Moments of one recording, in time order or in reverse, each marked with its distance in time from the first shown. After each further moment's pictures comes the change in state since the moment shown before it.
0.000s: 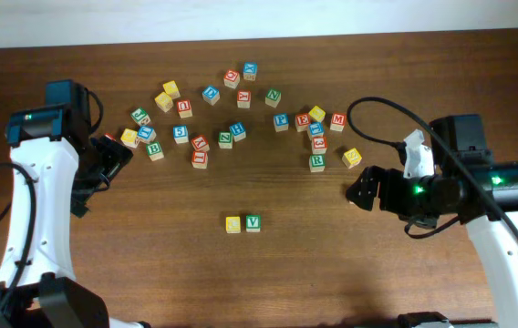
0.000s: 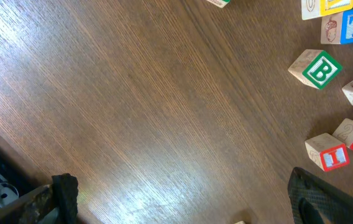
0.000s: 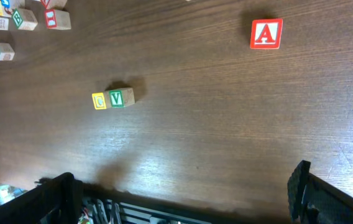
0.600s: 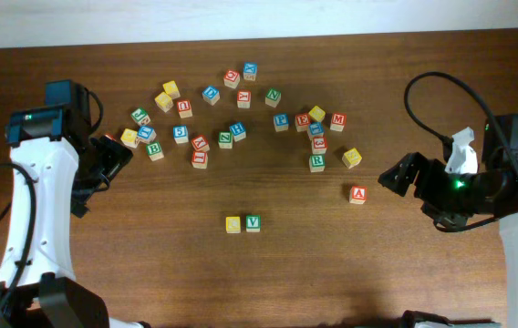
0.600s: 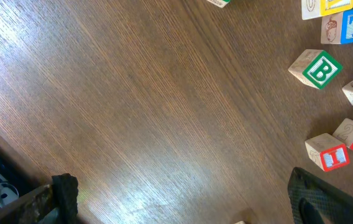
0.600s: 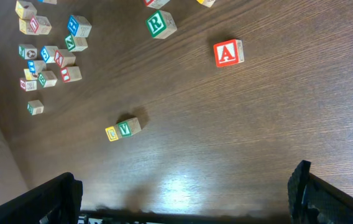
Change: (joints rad) left arm 0.000 0.000 0.000 0.000 0.000 0.000; right arm -0.252 0.001 0.052 -0.057 -0.070 0.000
